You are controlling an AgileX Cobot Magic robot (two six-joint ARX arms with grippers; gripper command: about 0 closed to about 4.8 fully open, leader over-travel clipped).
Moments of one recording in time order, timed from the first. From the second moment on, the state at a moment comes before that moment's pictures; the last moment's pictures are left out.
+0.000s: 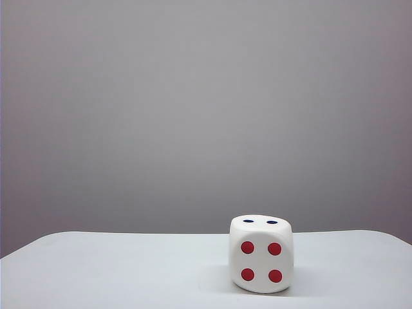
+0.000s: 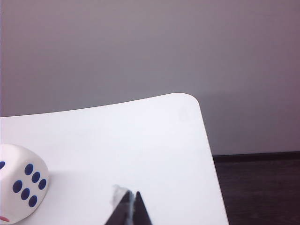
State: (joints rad) left arm 0.00 0.00 0.00 0.00 0.02 -0.04; right arm 0.00 0.00 0.01 -0.18 -0.04 0.14
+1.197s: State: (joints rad) left arm 0.00 0.46 0.49 -0.15 0.32 -0.14; right arm 0.00 0.29 0.27 -0.10 0.05 0.31
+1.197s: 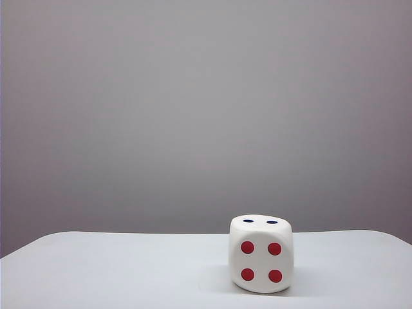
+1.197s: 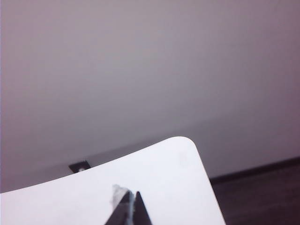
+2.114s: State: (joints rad) left arm -0.47 1.01 0.76 -0.30 0.02 0.12; right arm 0.05 1.45 0.95 -0.14 -0.42 0.26
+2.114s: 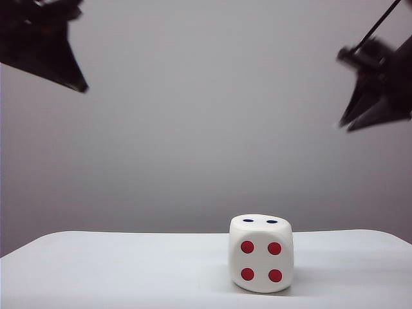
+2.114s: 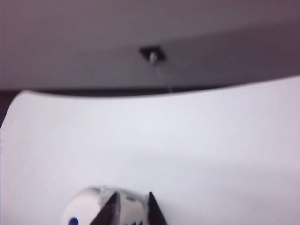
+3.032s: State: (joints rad) left arm -0.50 1.23 0.76 -0.17 0.20 0.15; right arm 0.22 1.84 0.96 -0.14 -0.60 0.20
